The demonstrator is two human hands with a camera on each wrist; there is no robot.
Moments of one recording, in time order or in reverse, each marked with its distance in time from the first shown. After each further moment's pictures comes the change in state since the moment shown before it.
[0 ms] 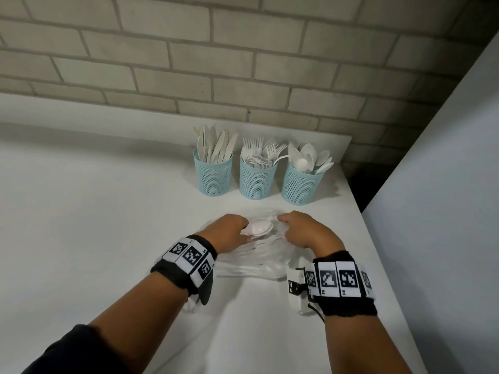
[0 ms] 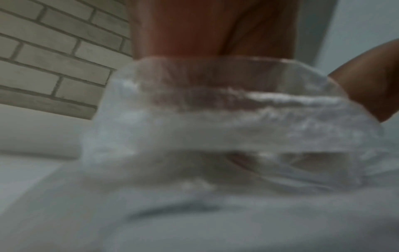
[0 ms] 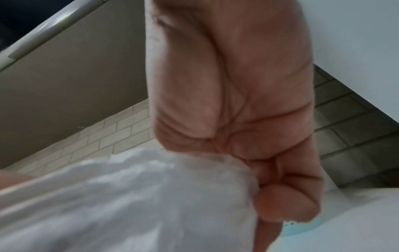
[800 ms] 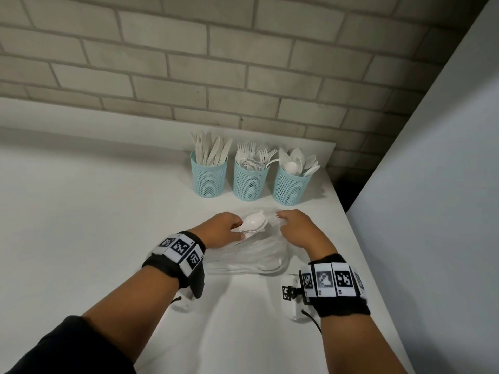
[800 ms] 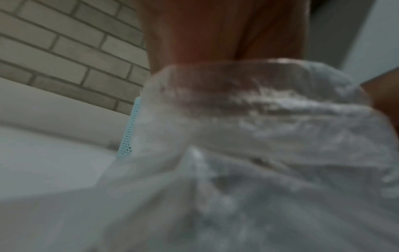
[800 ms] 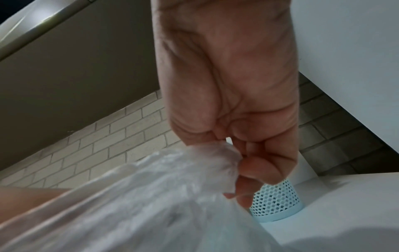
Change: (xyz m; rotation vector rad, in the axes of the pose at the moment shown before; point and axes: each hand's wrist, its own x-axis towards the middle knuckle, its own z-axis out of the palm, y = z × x) left_hand -0.016 -0.007 -0.007 -0.225 0.024 0.069; right_hand -0.020 0.000 0.009 0.293 0.204 0.040
